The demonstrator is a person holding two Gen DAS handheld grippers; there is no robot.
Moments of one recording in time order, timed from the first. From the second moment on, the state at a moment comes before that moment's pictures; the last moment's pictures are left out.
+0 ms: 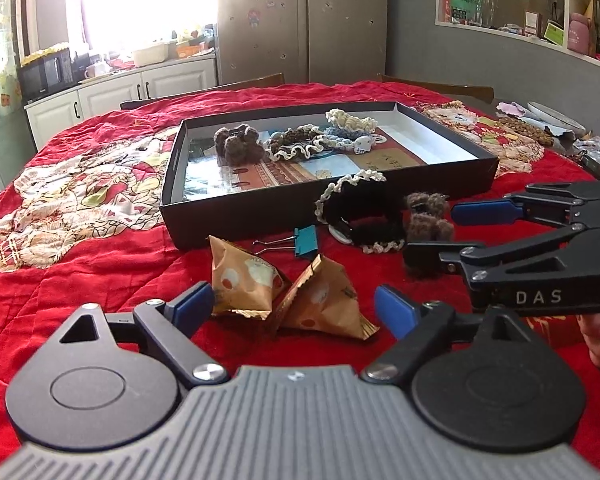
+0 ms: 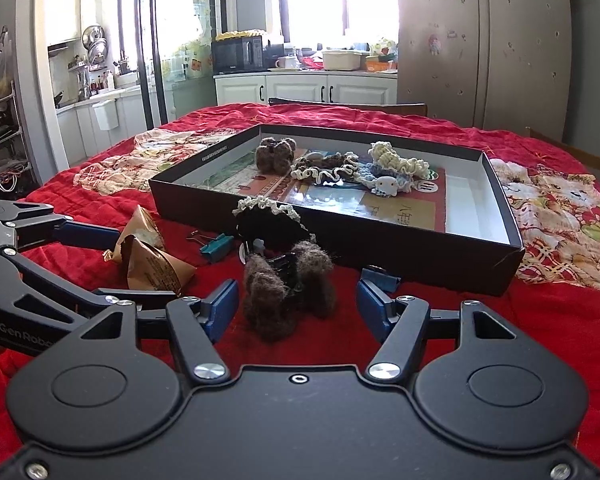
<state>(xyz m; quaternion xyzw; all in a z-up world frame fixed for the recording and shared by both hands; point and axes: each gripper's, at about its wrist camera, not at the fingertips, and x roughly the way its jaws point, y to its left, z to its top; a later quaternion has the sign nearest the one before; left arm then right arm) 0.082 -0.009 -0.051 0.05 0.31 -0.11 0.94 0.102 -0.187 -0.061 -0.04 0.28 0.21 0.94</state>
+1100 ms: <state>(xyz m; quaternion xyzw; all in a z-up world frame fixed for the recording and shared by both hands) 0.075 -0.015 -0.049 0.06 0.31 -0.11 0.94 0.106 -0.188 -0.061 -0.01 0.29 0.22 0.93</state>
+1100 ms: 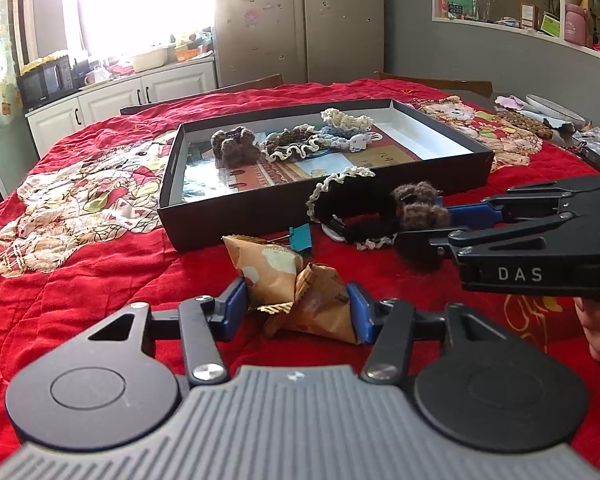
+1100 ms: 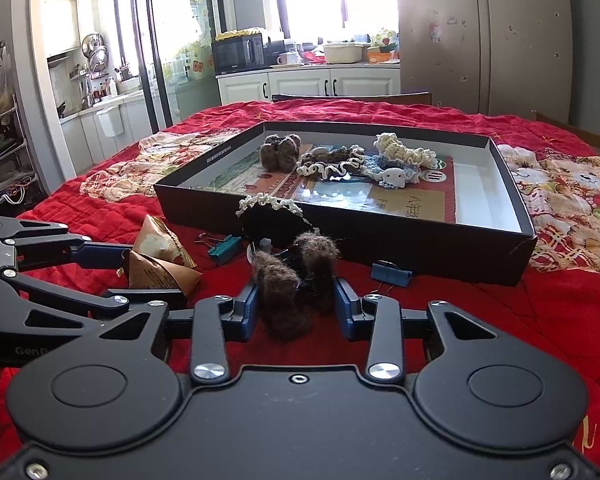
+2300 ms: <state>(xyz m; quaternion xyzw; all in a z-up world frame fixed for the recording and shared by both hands) 0.074 -0.022 0.020 0.05 0.24 -0.16 0.96 0.083 -0.197 0.008 -0.04 0.21 0.23 0.95</state>
